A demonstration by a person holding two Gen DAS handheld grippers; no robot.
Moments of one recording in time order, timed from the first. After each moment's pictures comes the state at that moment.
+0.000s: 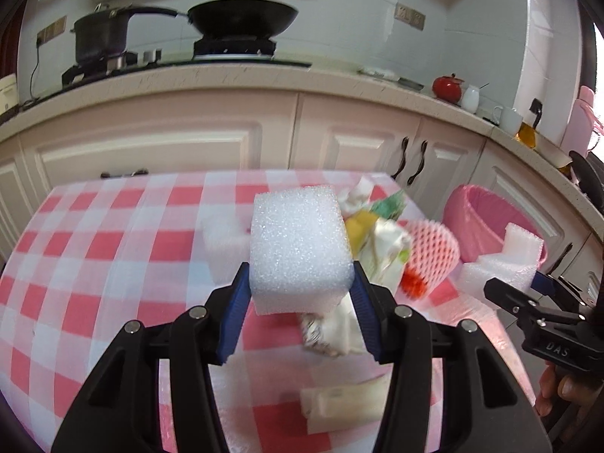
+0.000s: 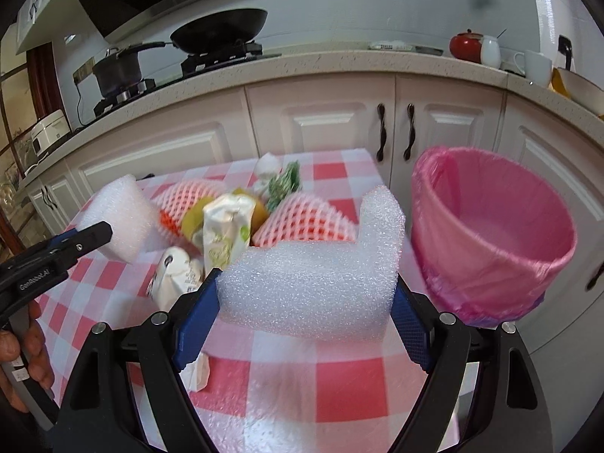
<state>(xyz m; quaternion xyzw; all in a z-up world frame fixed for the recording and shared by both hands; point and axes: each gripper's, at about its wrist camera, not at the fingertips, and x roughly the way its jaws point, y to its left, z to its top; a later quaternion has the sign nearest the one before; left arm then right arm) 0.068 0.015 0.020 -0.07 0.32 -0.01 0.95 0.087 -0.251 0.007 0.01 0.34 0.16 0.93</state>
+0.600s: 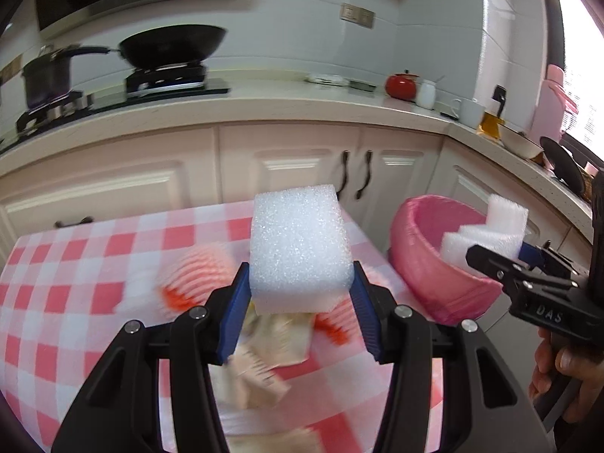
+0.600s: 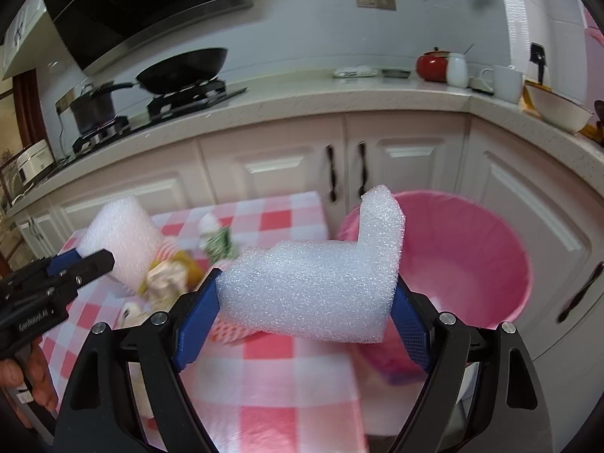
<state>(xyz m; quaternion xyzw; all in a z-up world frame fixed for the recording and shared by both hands) 0.113 -0.081 0.050 -0.03 0.30 -0.07 0.95 0.131 -0.331 0.043 0.03 0.30 0.12 0.94</state>
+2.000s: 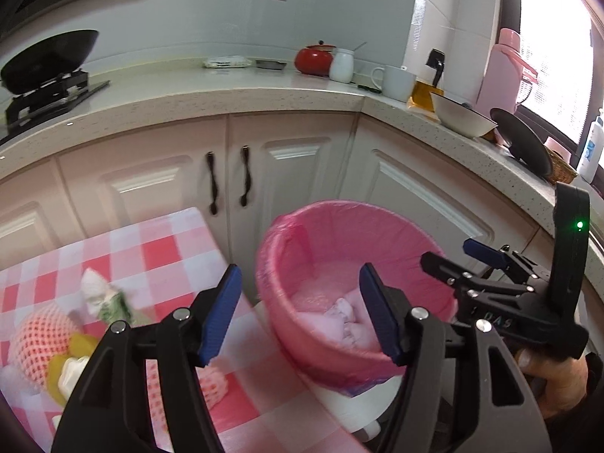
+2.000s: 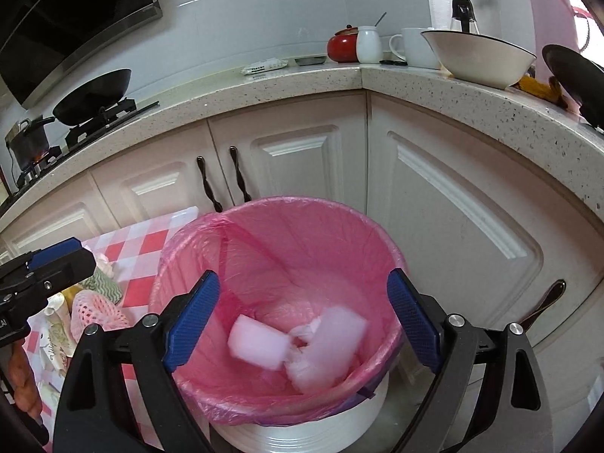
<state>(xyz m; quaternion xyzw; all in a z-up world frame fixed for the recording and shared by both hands) 0.203 -0.237 0.041 -0.01 0.32 -0.19 0.93 0.190 -0.469 0.014 0.06 0.32 0.04 0.94</state>
